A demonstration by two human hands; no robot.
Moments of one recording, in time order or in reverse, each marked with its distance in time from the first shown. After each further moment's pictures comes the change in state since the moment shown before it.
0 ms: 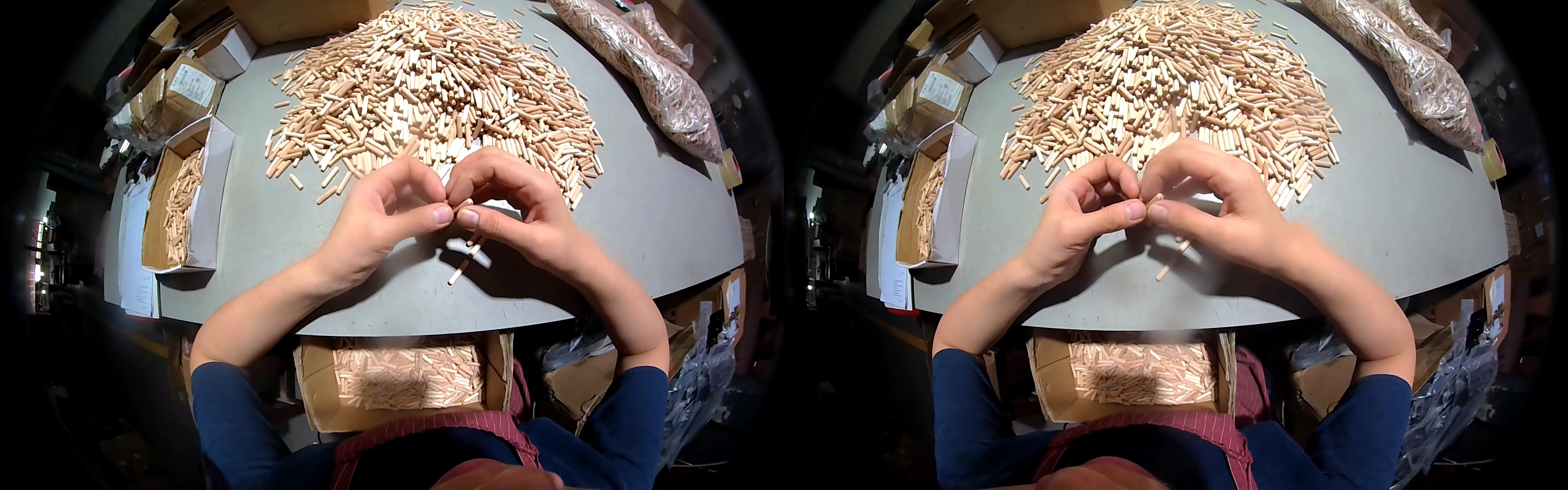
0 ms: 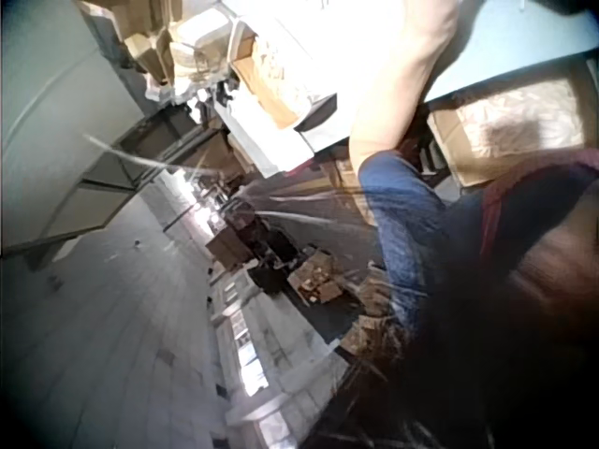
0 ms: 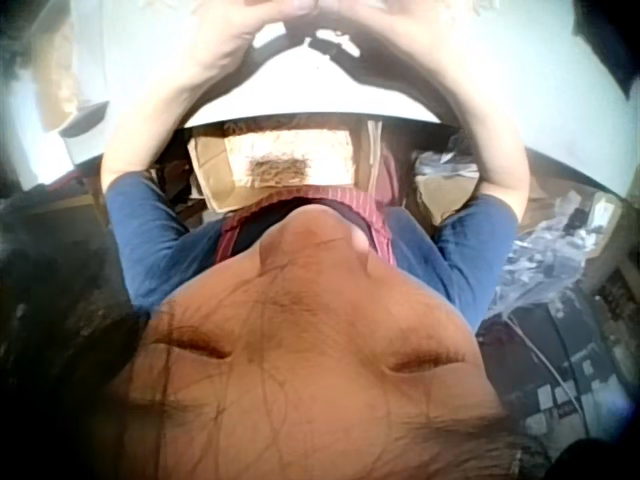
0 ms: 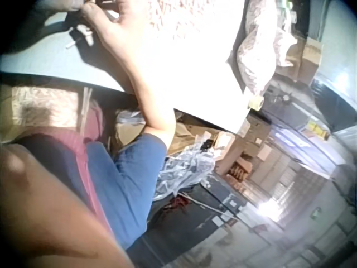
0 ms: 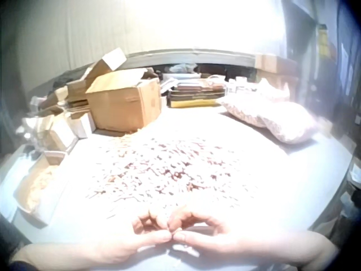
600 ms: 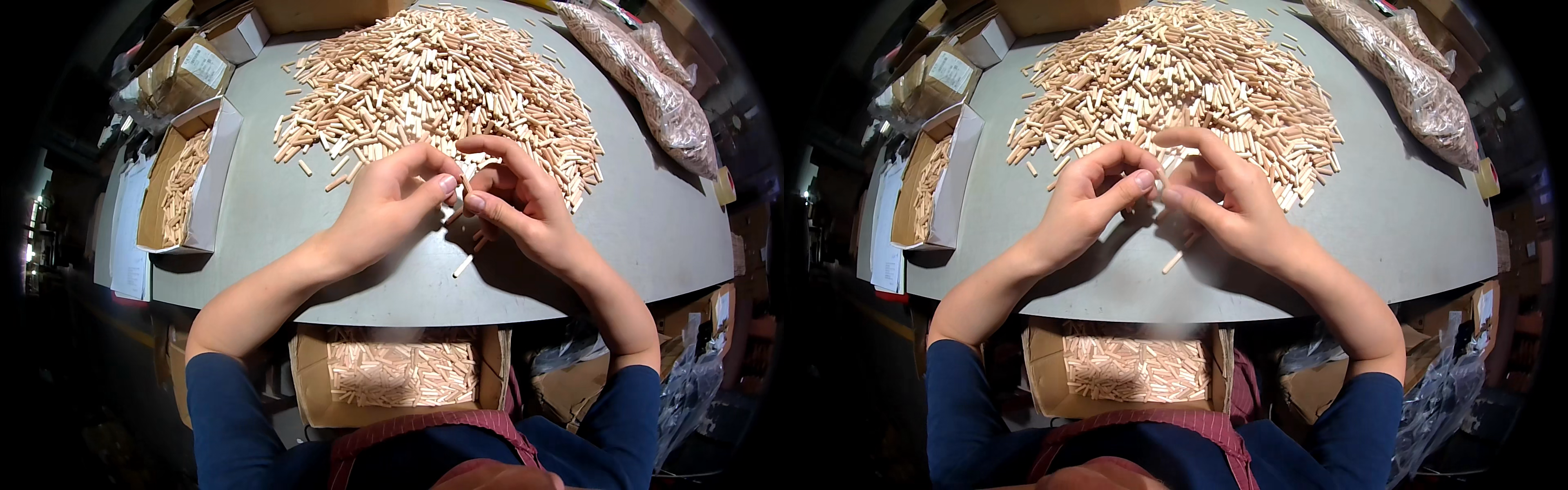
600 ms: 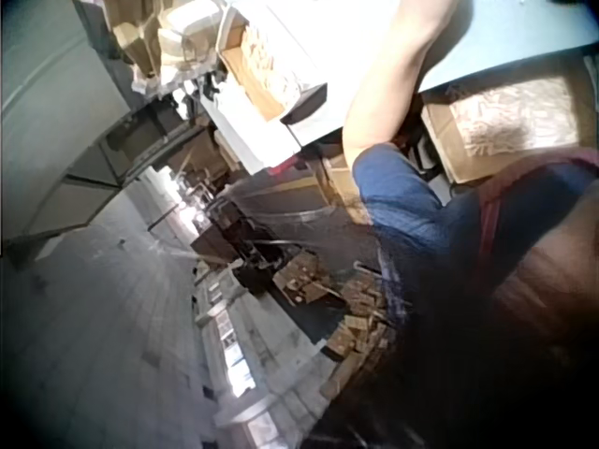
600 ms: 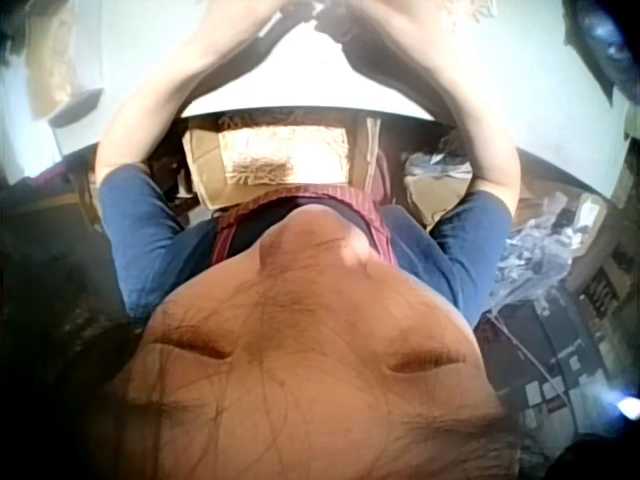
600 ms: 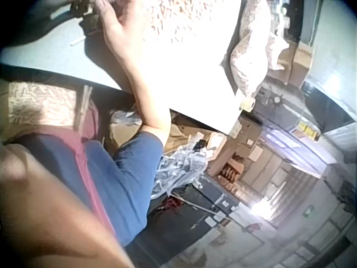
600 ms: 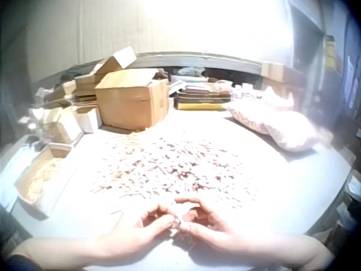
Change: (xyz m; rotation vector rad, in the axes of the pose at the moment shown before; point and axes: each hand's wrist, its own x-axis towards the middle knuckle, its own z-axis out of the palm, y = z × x) left_hand 0.005 -0.001 -0.002 0.235 0.031 0.134; right_hand 0.000 -0.008 0.012 0.026 0.054 0.176
